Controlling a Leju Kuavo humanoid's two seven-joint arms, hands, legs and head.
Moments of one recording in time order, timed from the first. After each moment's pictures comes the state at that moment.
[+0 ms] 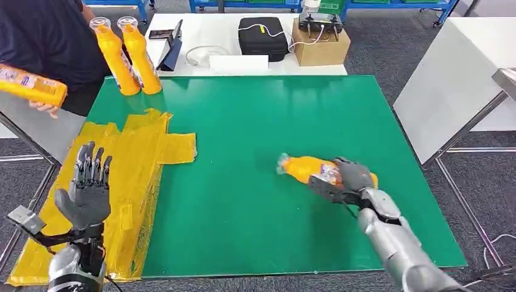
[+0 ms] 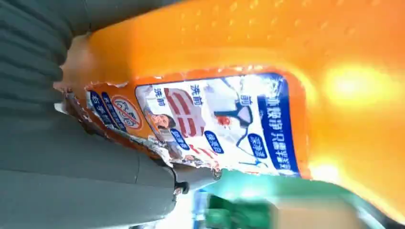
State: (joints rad) left arm -0.07 -0.17 0.40 -1.21 0.10 -0.64 -0.70; right arm -0.48 -0.11 0.37 -0.66 0.87 -0.21 -0.18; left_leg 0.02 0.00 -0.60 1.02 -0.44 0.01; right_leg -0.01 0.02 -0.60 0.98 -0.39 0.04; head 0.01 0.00
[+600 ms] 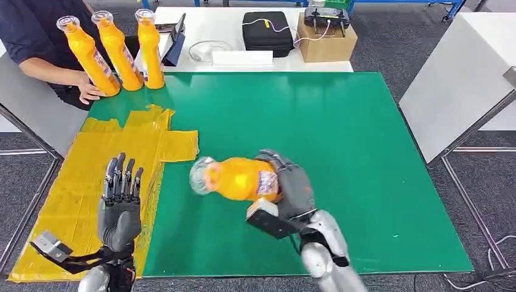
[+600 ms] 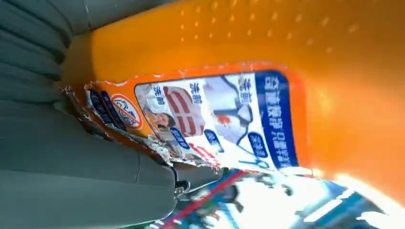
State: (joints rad) left arm 0.09 -0.35 0.21 -1.44 0.07 -0.58 -0.70; right arm -0.16 0.11 0.54 -1.33 0.80 -0.24 -0.22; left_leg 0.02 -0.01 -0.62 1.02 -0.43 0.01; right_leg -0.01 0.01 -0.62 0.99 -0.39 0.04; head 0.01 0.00
